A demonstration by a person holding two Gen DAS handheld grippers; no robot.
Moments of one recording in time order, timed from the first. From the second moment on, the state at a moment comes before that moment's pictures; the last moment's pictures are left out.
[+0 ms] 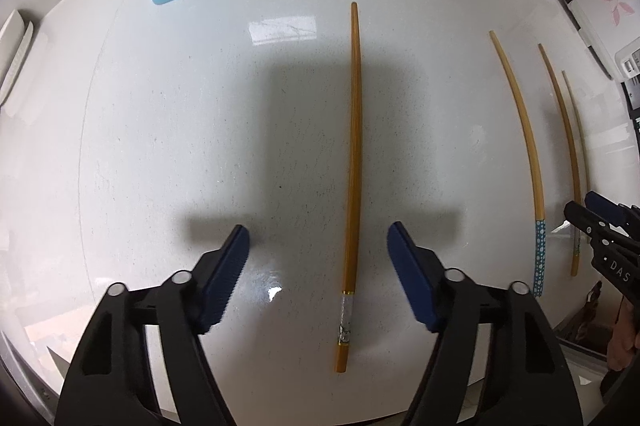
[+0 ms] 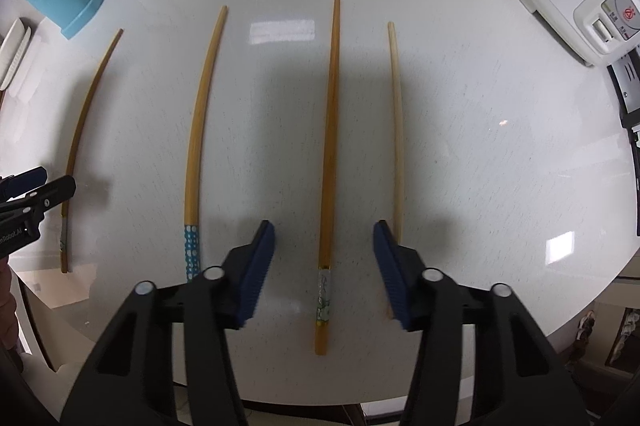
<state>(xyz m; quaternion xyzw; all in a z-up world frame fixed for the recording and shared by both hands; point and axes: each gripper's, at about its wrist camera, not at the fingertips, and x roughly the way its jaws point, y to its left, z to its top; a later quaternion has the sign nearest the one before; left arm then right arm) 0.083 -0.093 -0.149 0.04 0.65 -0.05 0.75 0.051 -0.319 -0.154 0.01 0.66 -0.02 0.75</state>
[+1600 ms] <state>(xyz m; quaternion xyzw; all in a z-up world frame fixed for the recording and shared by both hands) 0.074 -0.090 -0.101 0.02 0.63 -0.08 0.77 0.065 -0.304 -0.124 0.06 0.65 -0.05 0.76</state>
